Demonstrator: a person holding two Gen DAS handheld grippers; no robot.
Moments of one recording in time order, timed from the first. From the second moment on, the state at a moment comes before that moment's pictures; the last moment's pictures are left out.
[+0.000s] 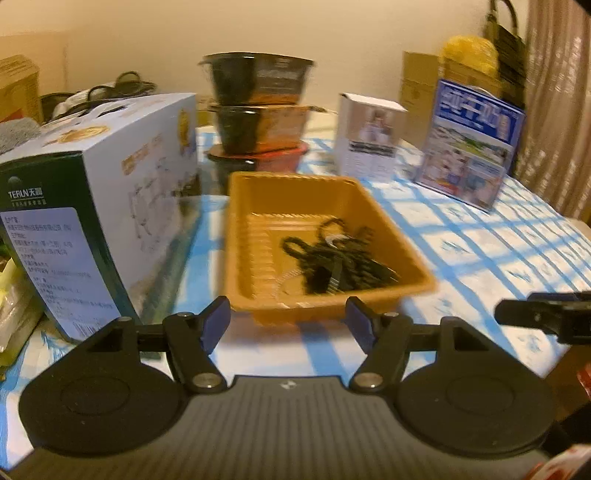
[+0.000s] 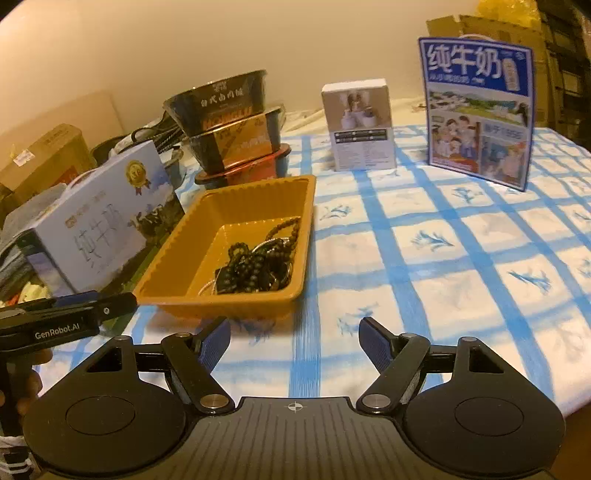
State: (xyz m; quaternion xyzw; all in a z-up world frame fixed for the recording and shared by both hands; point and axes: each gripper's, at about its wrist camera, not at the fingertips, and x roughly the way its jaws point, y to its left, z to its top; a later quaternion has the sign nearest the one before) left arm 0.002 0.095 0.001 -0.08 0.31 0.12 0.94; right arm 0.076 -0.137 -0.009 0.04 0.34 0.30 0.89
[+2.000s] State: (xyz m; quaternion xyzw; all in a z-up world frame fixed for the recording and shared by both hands) left arm -0.031 -0.010 0.000 -0.06 0.39 -0.01 0.92; right arm 0.010 -0.202 -0.022 0.04 0.38 0.24 0.89
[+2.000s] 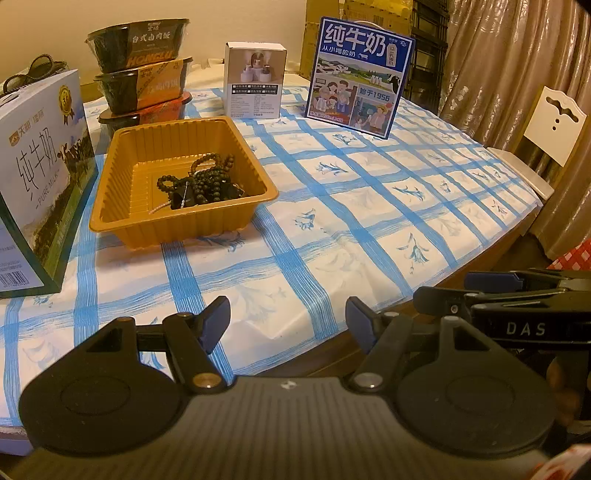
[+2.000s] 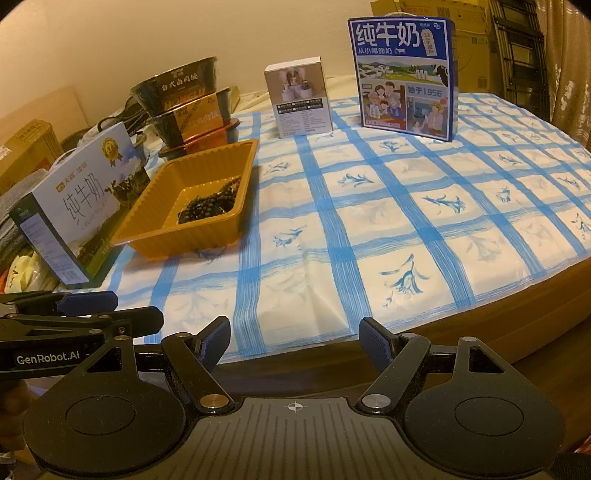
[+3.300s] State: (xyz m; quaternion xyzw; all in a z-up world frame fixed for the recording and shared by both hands) left arm -0.029 -0.010 0.005 -0.06 0.38 -0.01 0.92; right arm 0.009 -0.201 -0.018 0.04 0.37 0.24 0.89
